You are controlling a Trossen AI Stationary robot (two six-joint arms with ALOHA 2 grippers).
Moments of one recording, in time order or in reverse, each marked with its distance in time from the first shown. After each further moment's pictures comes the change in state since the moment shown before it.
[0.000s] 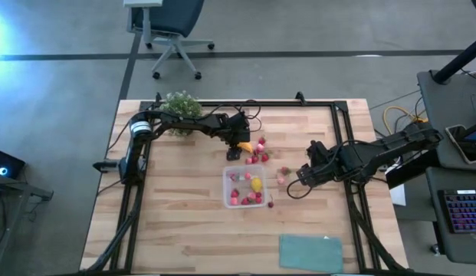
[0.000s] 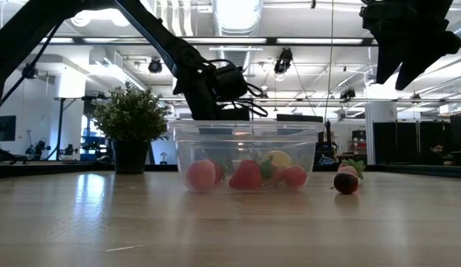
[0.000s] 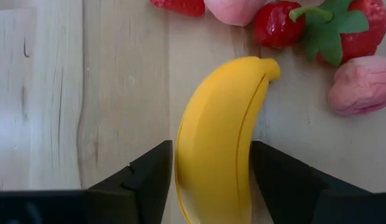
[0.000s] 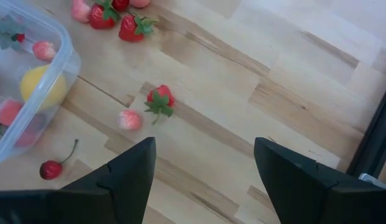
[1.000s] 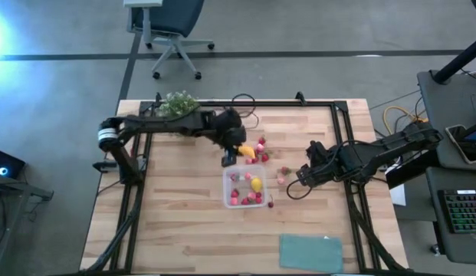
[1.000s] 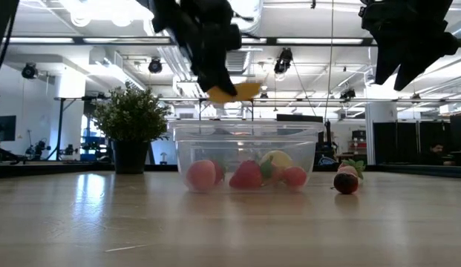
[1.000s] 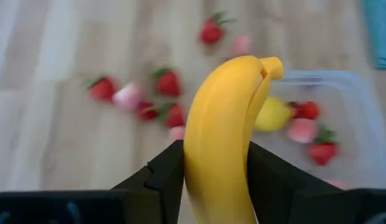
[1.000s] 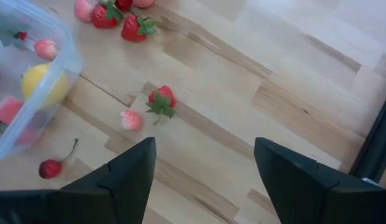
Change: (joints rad) left arm -0.141 -0.335 0.018 -0.180 0.135 -0.246; right arm -0.001 0.002 -0.007 0.018 0.007 -0.021
